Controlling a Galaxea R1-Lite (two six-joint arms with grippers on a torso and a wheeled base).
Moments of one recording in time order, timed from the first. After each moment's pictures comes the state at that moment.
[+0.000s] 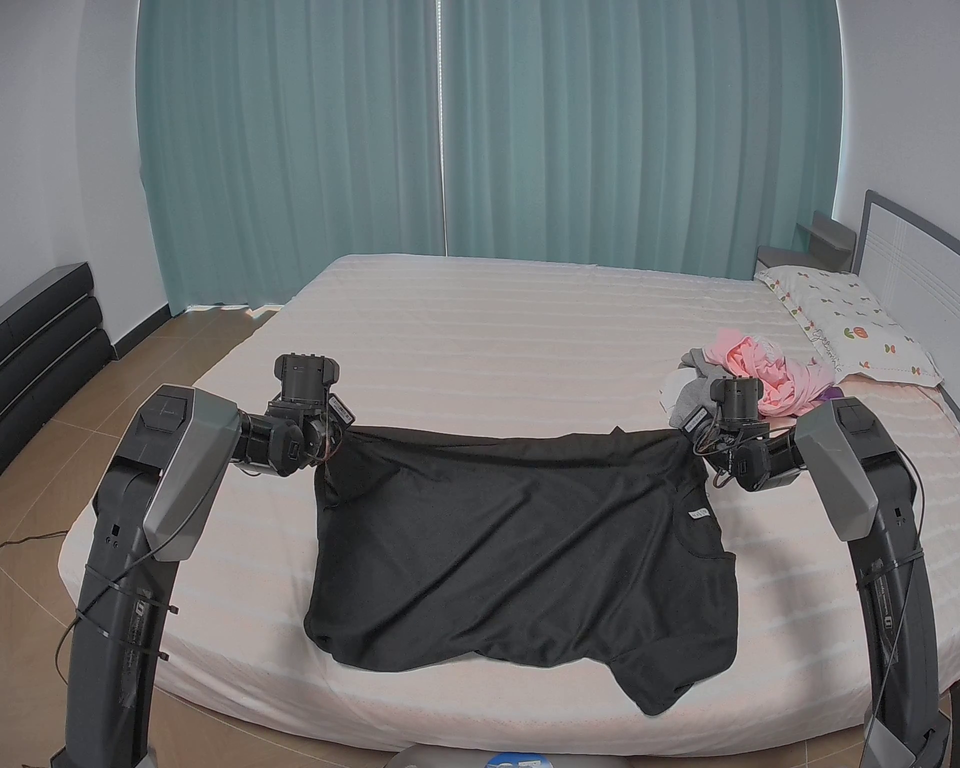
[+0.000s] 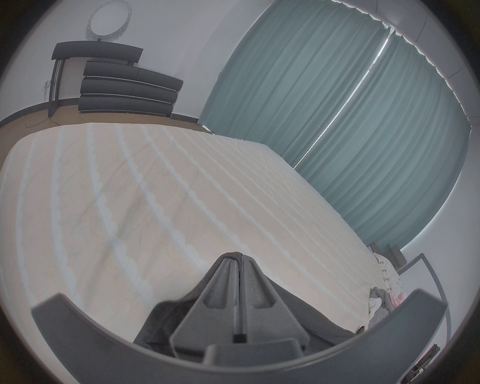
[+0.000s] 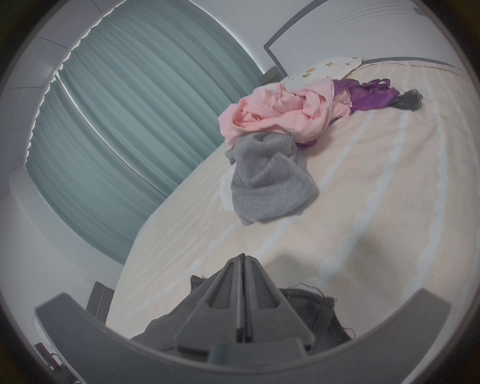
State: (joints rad) left arm -0.16 2.67 -1.92 -0.21 0.27 -0.81; right arm 0.07 2.75 -1.84 -0.44 -0.16 0.82
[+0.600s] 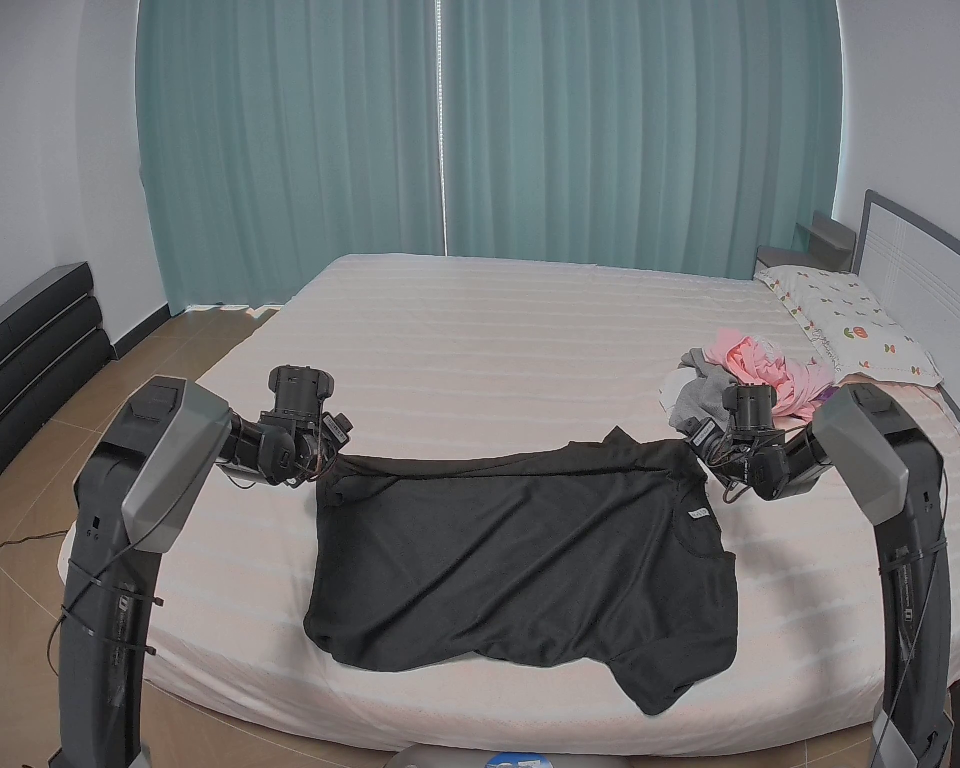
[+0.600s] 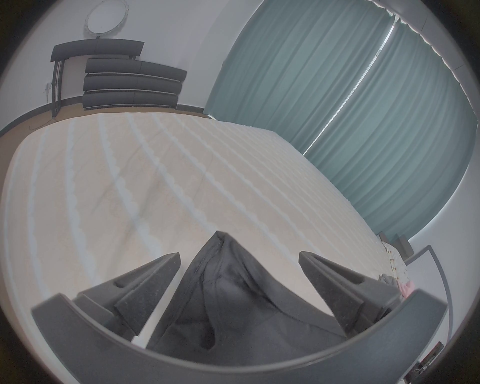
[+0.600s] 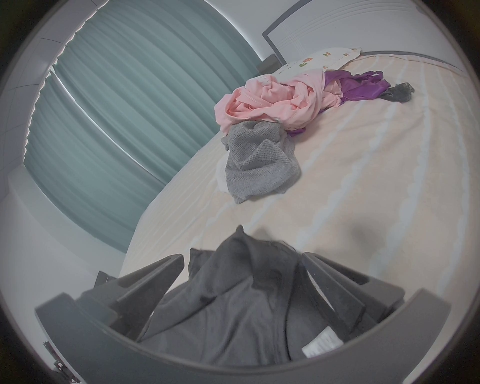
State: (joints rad) left arm -0.16 2.59 -1.75 -0.20 0.24 -0.81; right arm 0.07 2.61 -1.57 -0.51 -0.09 0.82
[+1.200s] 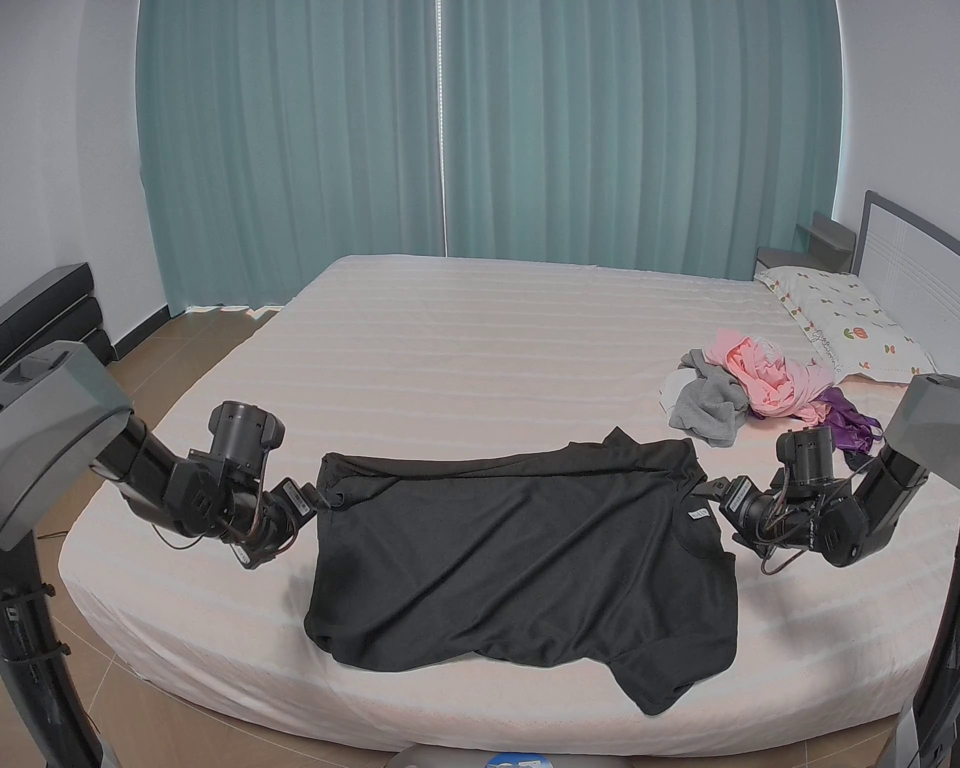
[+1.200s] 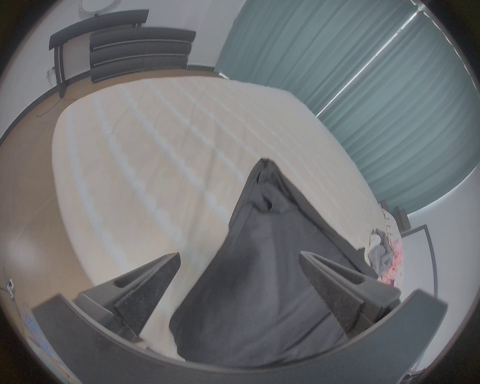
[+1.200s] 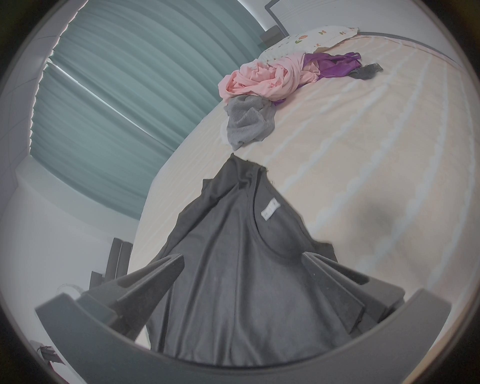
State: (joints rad) left arm -0.19 2.11 -0.99 -0.22 0.07 -0.89; right arm 0.10 2.18 -0.75 -0.75 0.09 0.82
